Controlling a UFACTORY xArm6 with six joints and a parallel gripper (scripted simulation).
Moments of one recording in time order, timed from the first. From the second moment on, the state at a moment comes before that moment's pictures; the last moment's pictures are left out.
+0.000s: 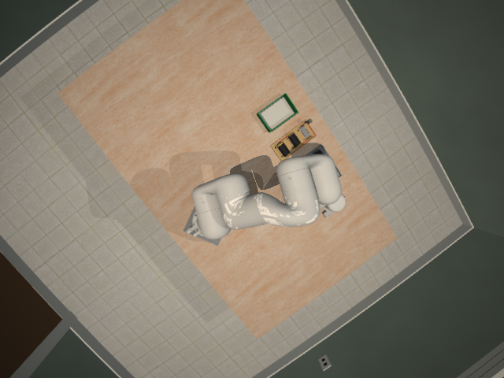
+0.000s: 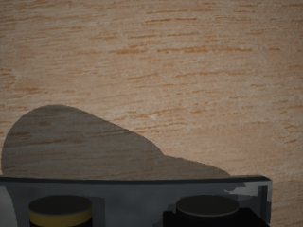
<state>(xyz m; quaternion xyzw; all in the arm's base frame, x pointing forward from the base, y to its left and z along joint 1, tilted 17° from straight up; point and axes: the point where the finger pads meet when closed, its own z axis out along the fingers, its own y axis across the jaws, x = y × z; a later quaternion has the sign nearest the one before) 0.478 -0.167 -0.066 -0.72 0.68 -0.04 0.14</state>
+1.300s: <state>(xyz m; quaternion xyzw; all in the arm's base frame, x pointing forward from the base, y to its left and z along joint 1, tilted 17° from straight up) 0.470 -0.173 -0.032 -0.72 0.68 -0.04 0.14</state>
